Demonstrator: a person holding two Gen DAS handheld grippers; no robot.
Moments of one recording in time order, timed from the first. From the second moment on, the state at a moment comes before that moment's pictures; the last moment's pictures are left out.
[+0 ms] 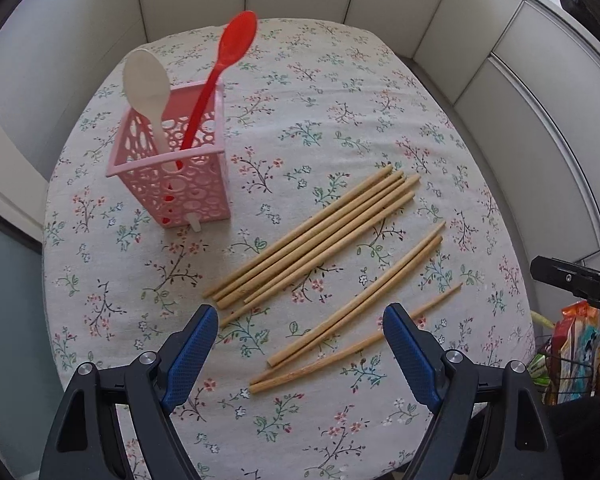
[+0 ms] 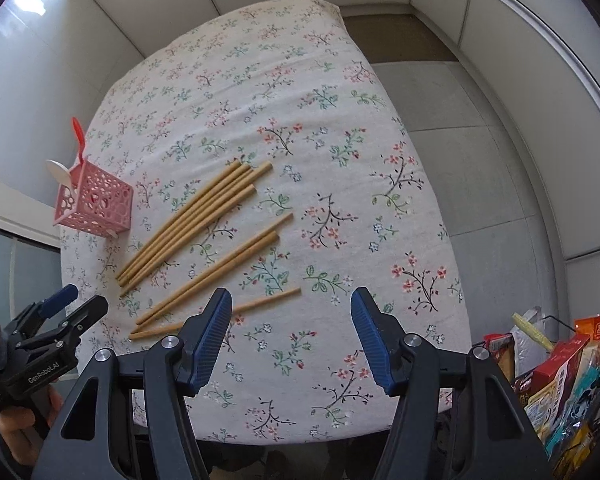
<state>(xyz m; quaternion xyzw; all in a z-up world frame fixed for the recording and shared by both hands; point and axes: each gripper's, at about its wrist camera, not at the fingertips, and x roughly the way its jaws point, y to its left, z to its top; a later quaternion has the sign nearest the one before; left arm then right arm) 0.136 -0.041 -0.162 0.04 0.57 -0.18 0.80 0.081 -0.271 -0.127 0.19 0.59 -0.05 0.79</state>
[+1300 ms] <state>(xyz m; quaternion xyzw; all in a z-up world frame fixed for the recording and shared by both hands) 0.229 -0.144 -0.235 0.14 0.56 -0.20 0.79 0.124 -0.320 -0.200 0.26 0.64 -0.04 0.72</state>
